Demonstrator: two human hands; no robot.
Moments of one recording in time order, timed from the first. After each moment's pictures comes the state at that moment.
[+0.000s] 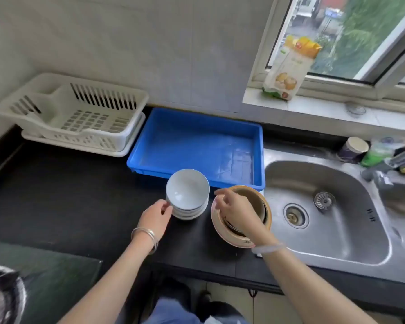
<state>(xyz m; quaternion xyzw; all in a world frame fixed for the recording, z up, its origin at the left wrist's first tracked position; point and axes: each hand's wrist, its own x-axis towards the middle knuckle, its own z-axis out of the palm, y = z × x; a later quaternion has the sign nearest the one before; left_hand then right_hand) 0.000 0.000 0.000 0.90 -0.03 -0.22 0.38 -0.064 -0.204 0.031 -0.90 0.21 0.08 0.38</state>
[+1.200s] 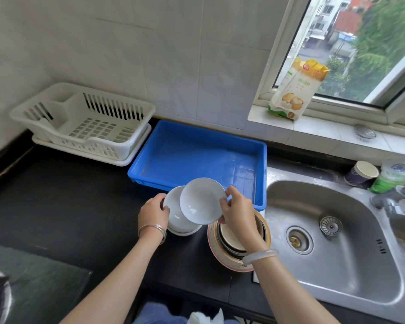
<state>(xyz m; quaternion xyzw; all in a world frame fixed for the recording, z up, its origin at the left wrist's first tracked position) 0.027 -0.034 -0.001 0.93 0.04 -0.08 0.35 -0.039 -0.218 0.045 -0.88 0.25 -0.01 0.40</state>
